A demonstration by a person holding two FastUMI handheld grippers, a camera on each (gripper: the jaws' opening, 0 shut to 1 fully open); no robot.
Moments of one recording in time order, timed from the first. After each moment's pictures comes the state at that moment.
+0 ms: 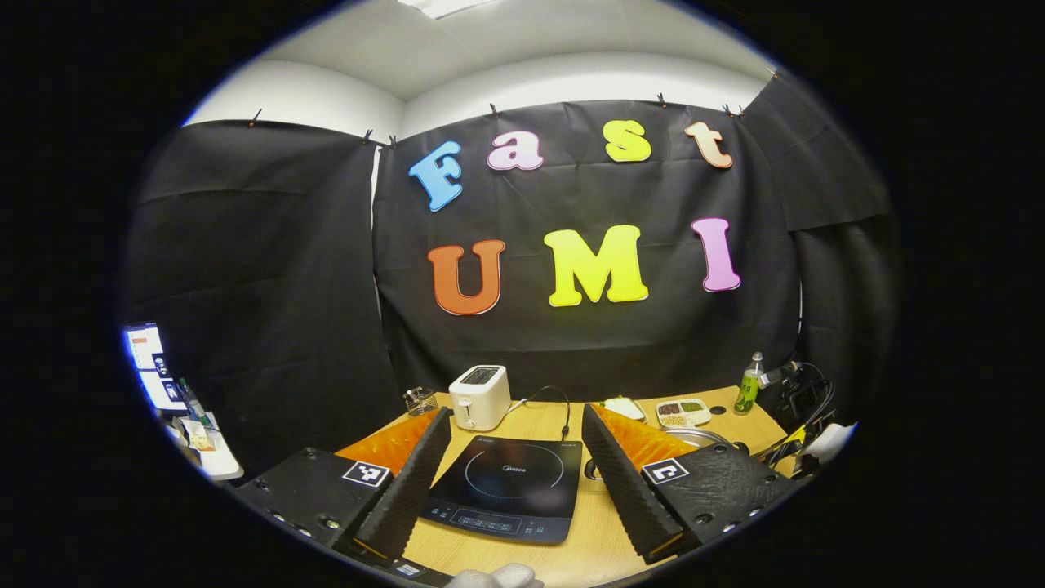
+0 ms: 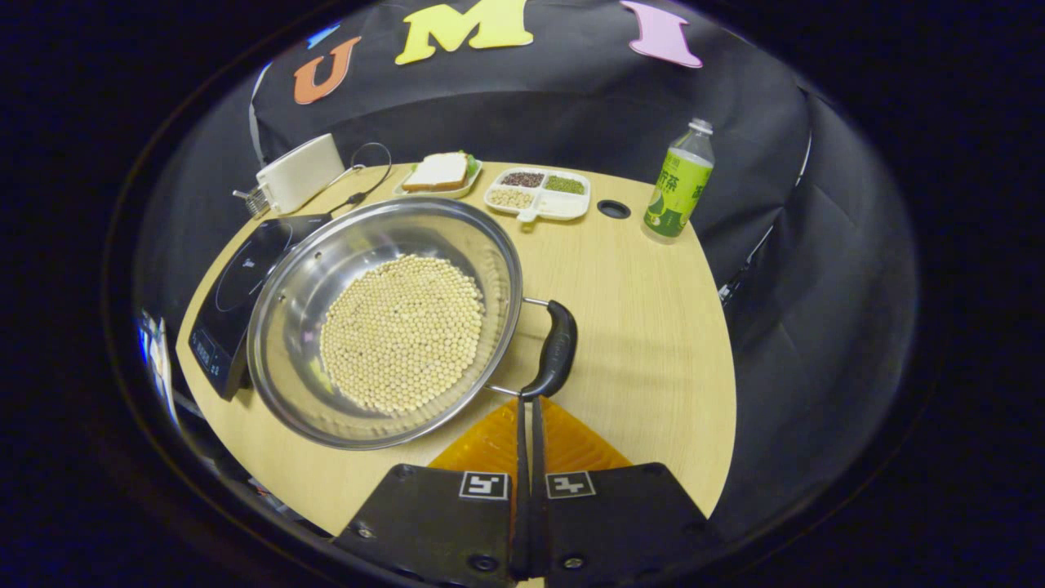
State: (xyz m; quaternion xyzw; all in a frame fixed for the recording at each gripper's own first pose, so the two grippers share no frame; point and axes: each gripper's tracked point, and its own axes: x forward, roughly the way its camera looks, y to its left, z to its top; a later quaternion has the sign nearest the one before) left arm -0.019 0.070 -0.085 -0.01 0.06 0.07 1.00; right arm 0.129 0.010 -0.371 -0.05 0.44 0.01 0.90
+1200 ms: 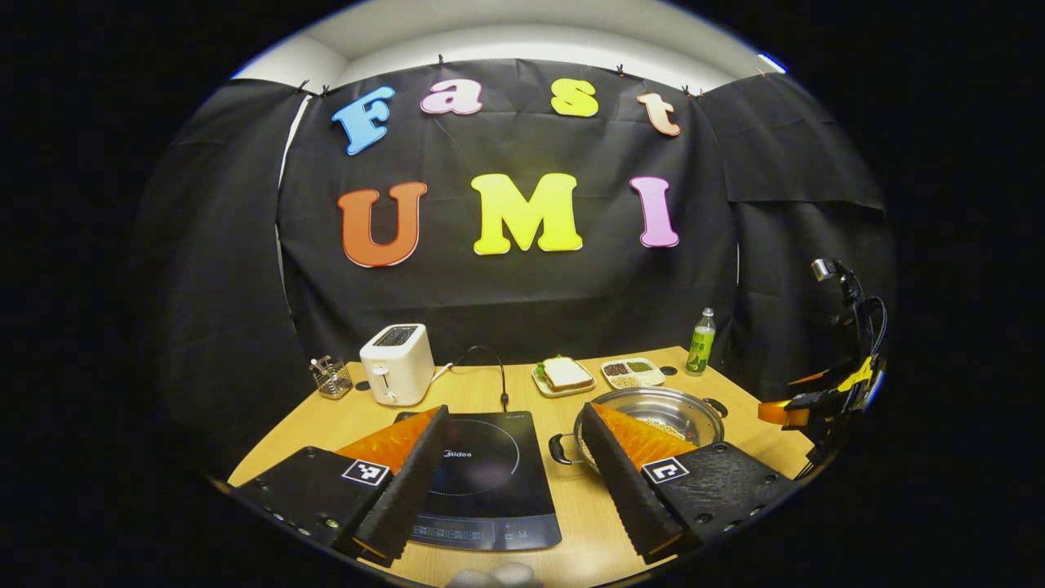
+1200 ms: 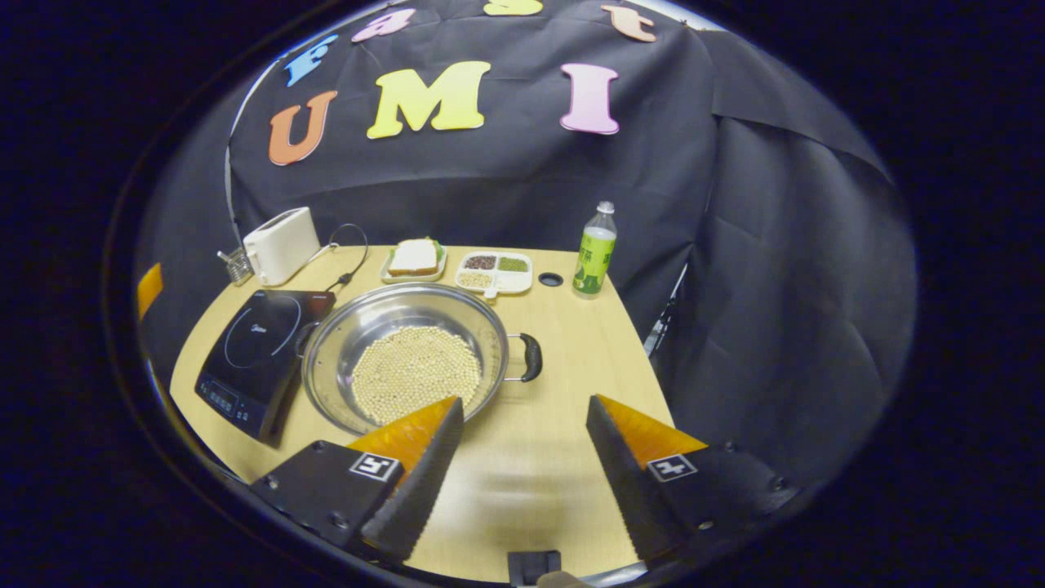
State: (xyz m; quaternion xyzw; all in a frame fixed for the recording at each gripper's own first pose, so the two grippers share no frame) left arm 0.055 0.040 -0.189 -0.04 0.13 -0.10 0.98; right arm 0.058 0.043 -0.278 -0.03 0.31 -0.09 0.95
